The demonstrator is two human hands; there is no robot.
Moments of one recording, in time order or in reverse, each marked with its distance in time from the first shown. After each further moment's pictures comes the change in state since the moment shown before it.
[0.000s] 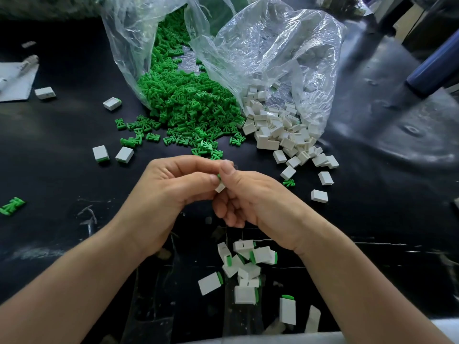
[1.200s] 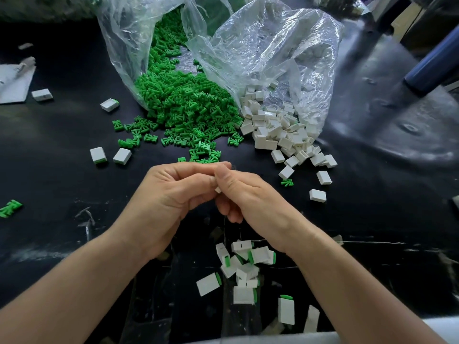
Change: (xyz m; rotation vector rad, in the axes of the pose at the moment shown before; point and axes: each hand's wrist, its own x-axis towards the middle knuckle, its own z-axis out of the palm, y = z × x) left_hand 0.001 -0.005 0.000 -0.118 0.057 -0.109; right_hand 0.002 0.006 0.003 -0.236 0.172 -0.048
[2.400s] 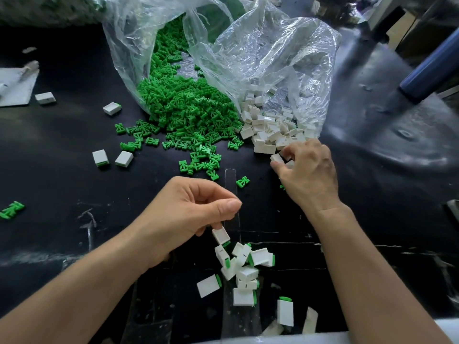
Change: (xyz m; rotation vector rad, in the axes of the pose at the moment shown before) left_hand -0.006 0.001 0.005 0.378 -0.110 -0.041; right_hand 0.021 0.029 -0.066 -0.923 0.723 0.153
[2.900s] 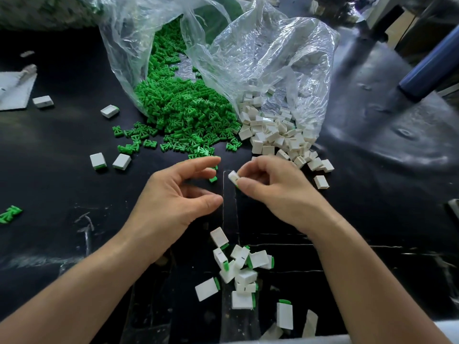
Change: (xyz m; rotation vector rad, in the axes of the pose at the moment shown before) left_hand 0.007 -0.007 -0.003 -0.009 0.258 0.092; right_hand -0.027 -0.028 -0.014 0.636 -0.431 -0.143
